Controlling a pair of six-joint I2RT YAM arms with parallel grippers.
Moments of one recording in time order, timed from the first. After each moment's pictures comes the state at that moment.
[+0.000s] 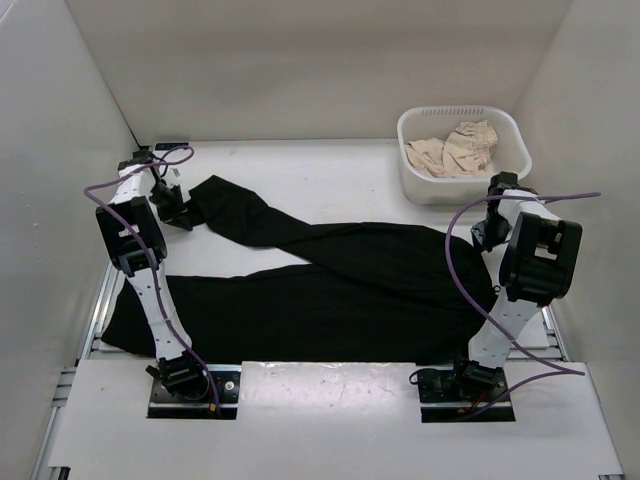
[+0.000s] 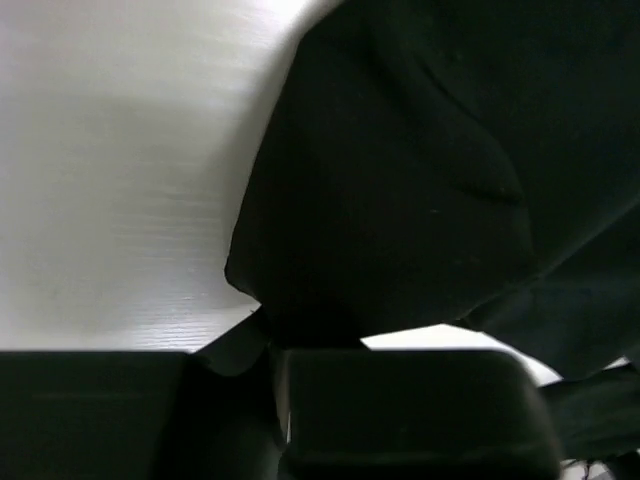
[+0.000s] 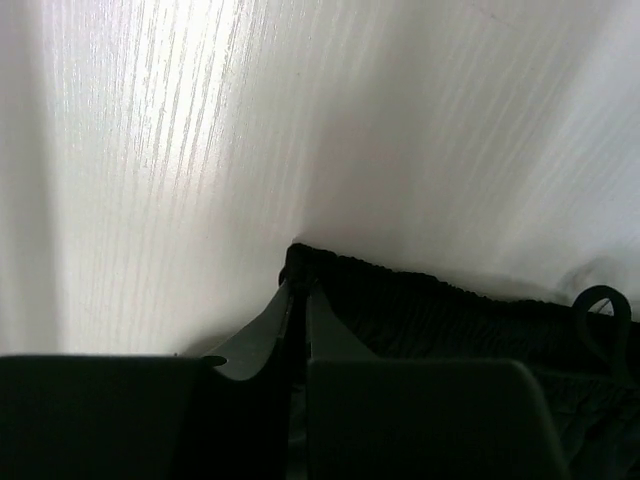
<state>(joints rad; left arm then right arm) 0.29 2.34 1.94 -1.02 0.26 -0.01 -0.22 1.91 1.31 -0.80 0.25 0.97</state>
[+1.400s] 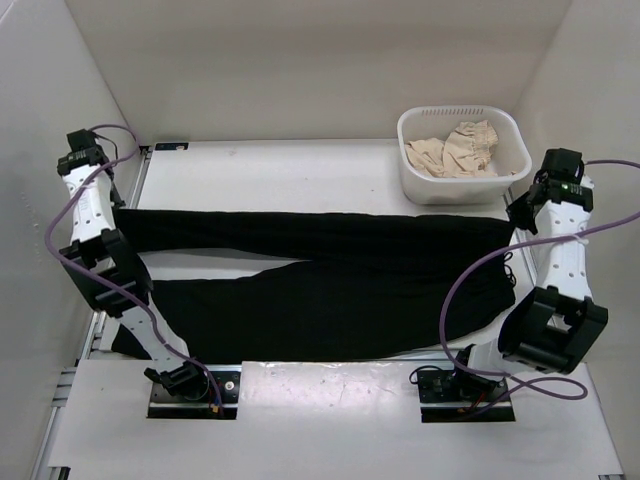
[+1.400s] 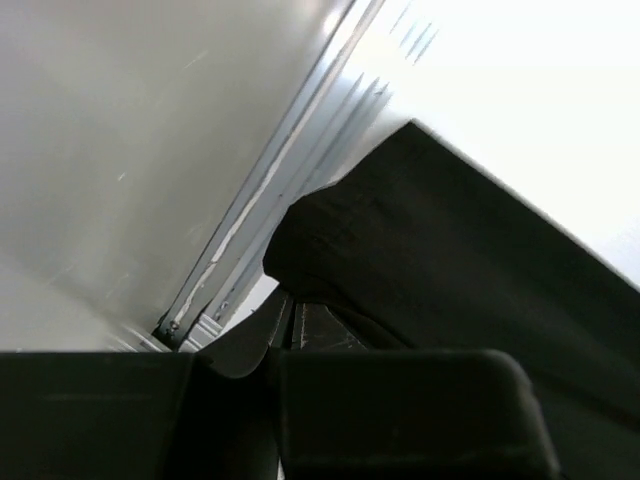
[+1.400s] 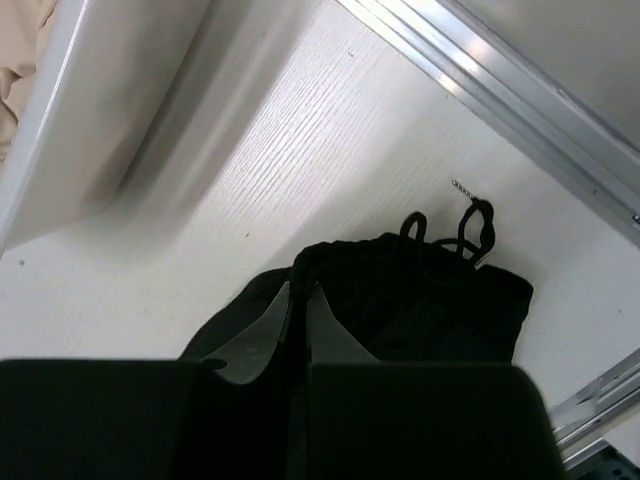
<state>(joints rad) 0.44 1.90 1.83 -1.02 -0.34 0.00 -0.32 1.45 1.38 -0.87 0.14 0.56</state>
